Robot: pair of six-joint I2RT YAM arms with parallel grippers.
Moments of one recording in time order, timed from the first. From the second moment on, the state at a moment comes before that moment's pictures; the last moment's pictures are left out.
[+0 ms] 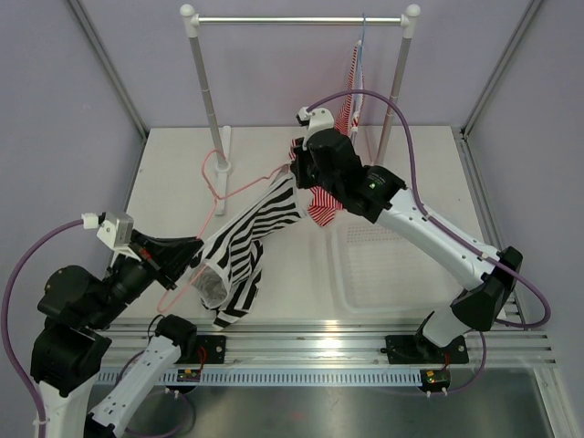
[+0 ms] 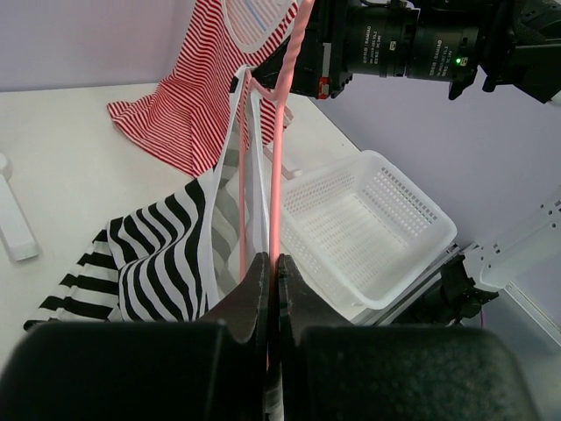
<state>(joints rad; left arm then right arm) -0.40 0.39 1.16 -0.78 0.29 -0.37 0.85 1.57 1.67 -0.51 0.31 0.31</state>
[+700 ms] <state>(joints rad) -0.40 0.32 0.86 -0.15 0.29 -0.48 0.76 1.43 1.50 -0.32 -0.13 0.50</state>
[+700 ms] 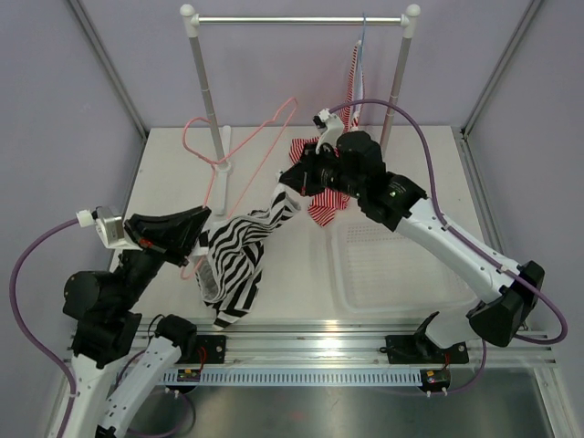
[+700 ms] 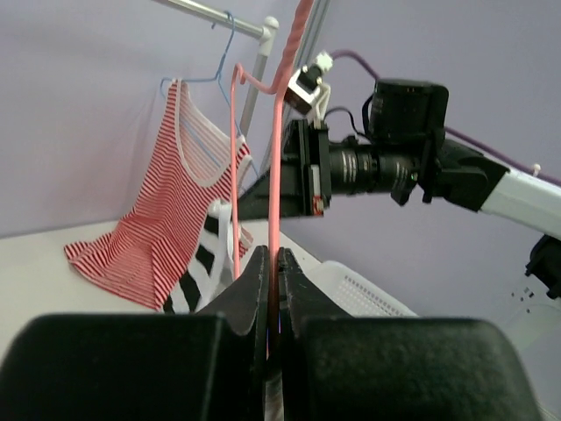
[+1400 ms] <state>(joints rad) -0.41 0.75 0.89 0.61 0.21 -0.45 0.81 1.16 1.42 -0.36 -0.19 0.47</state>
